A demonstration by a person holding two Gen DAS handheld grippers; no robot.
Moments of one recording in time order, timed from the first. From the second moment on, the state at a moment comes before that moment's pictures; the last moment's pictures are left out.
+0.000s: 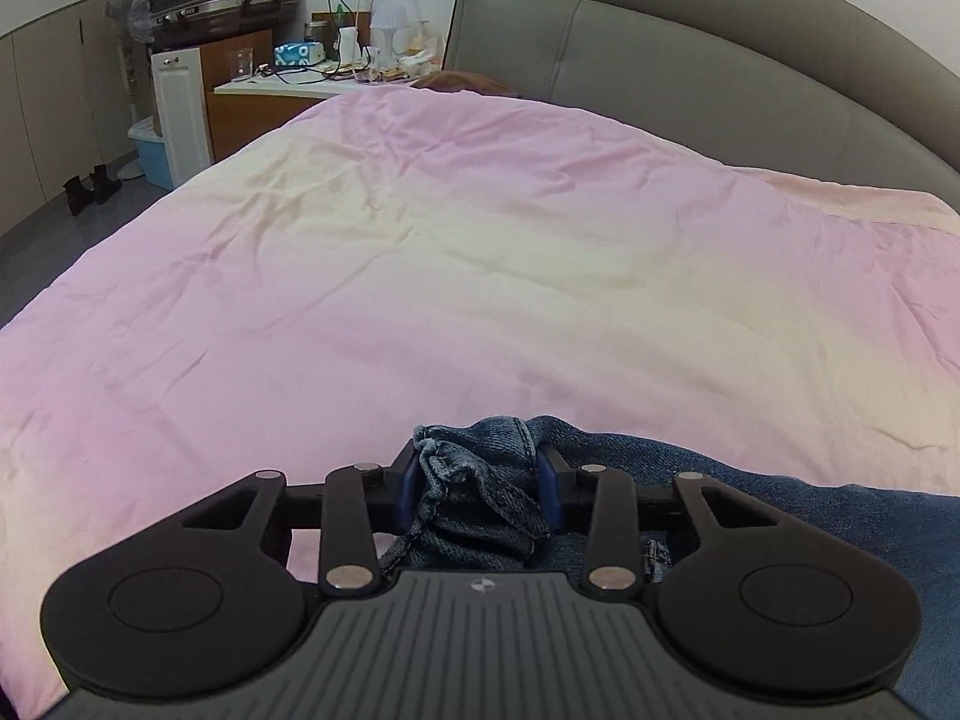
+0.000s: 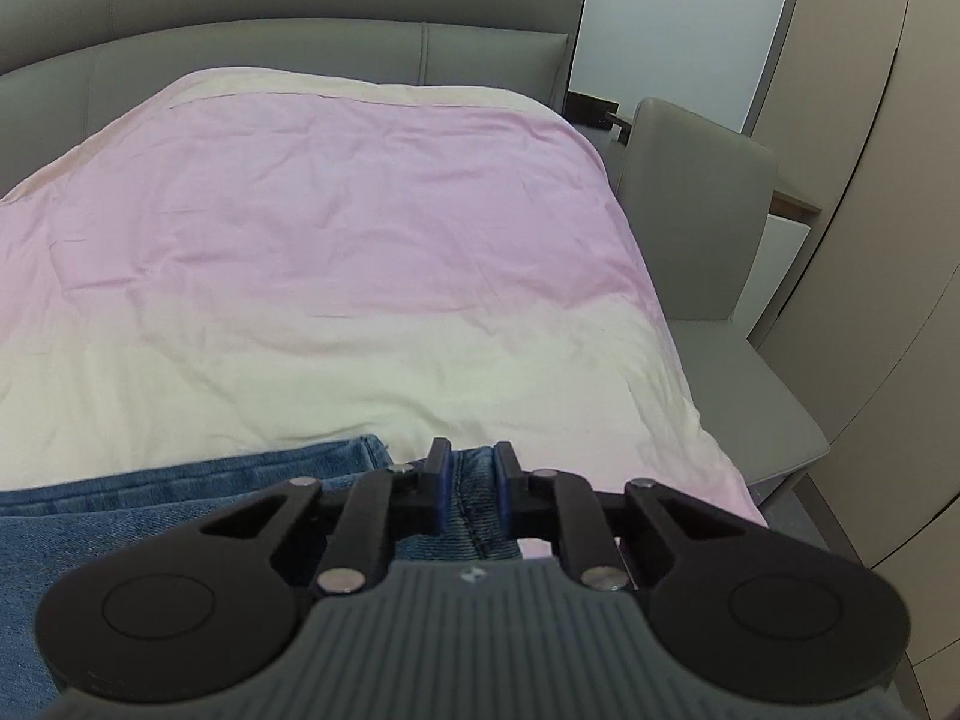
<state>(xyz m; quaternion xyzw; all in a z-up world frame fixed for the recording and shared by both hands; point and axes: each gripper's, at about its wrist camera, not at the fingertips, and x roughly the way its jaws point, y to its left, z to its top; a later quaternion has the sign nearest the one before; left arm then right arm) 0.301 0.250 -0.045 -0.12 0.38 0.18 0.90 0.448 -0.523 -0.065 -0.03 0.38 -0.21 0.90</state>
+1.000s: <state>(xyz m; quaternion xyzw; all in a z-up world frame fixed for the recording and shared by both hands) 0.318 0.224 -0.050 -0.07 0.37 0.20 0.90 0.485 -0.536 -0.117 0.03 0.39 -0.18 0.90</state>
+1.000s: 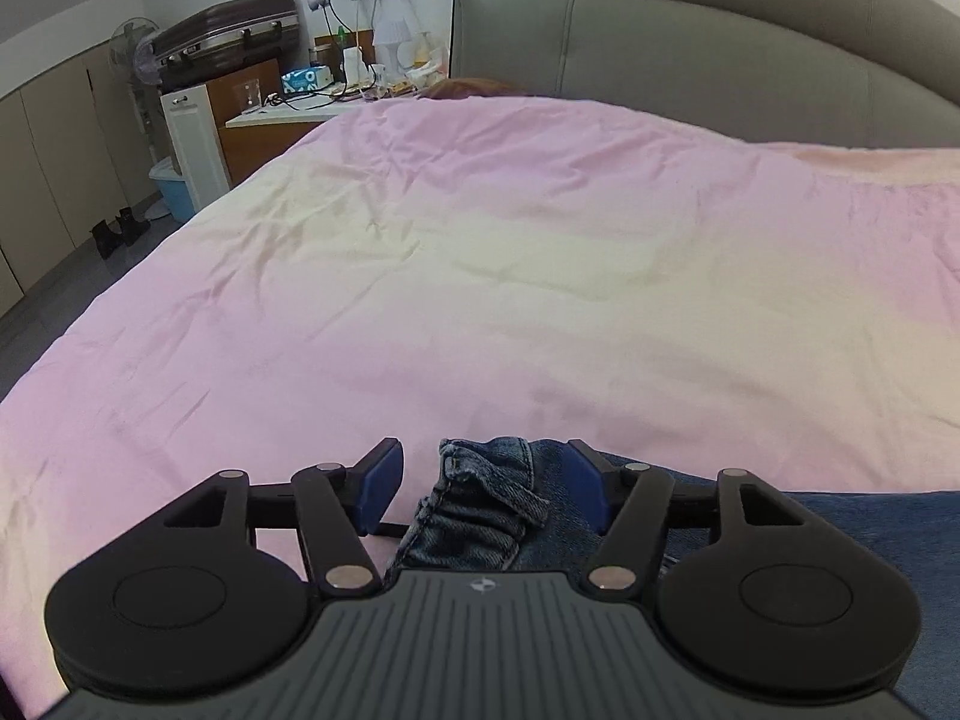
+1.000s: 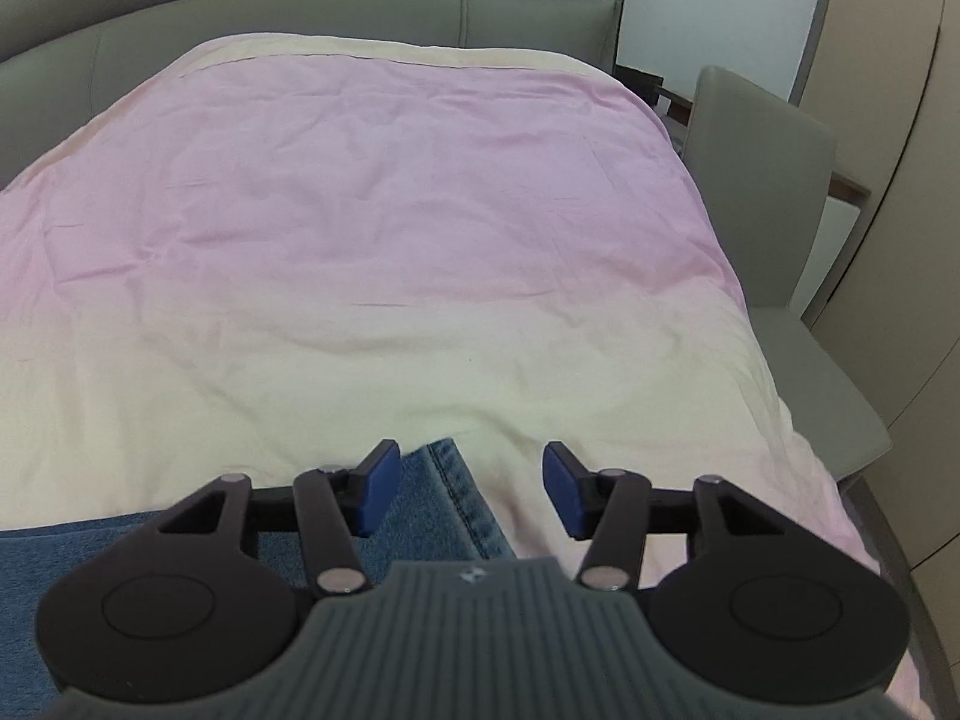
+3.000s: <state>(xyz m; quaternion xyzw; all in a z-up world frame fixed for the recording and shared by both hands) 0.155 0.263 -0.040 -0.35 0.39 0.19 0.83 0.217 -0.575 -0.064 0.35 0.35 -0.19 0.85</state>
